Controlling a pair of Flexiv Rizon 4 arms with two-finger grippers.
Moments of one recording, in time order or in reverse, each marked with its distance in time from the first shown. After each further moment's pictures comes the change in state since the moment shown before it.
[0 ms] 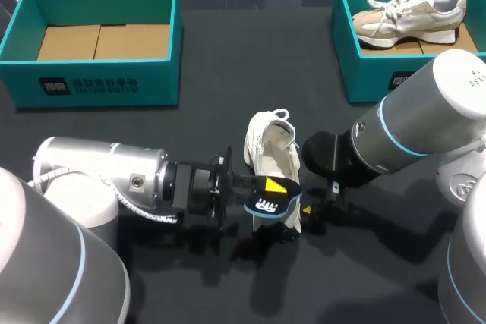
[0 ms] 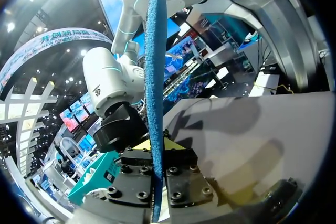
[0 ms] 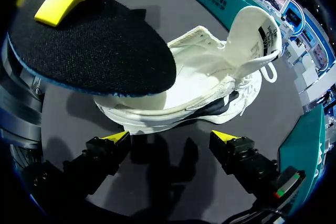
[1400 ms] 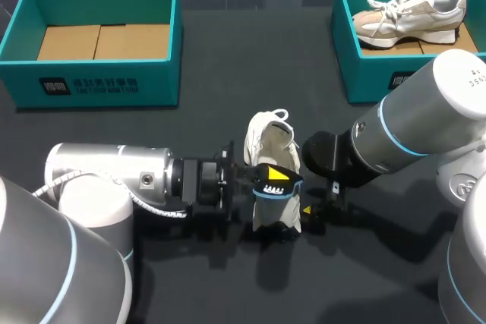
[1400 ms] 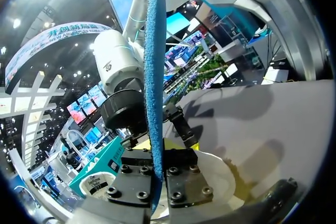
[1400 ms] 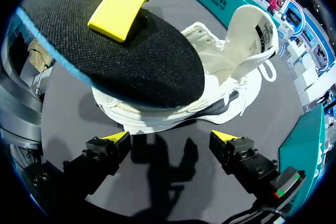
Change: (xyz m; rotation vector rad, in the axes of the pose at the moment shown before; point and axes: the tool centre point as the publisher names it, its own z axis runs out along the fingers) left arm -0.015 0.040 0.005 -0.046 -0.074 -0.030; right arm 0.000 0.000 0.000 0.000 0.000 0.000
